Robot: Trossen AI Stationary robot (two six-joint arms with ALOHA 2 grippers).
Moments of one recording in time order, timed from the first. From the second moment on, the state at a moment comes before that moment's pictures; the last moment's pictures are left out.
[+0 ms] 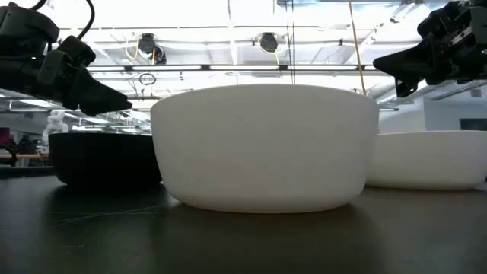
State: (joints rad) left arm 0.26 0.22 0.01 0.03 0.06 -0.02; right arm 0.02 0.11 0.01 0.13 0.08 0.09
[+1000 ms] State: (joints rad) left arm 0.26 0.22 0.01 0.09 0.06 -0.02; right arm 0.02 0.11 0.02 0.20 0.08 0.09
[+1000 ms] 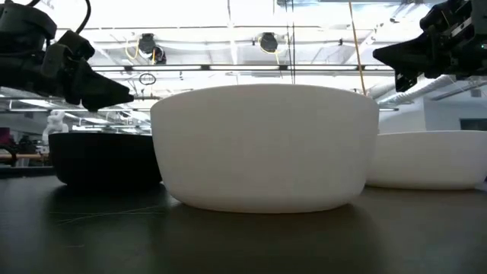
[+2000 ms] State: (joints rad) left arm 0.26 0.22 0.01 0.26 0.08 0.00; right arm 0.02 0.11 0.02 0.35 0.23 -0.02
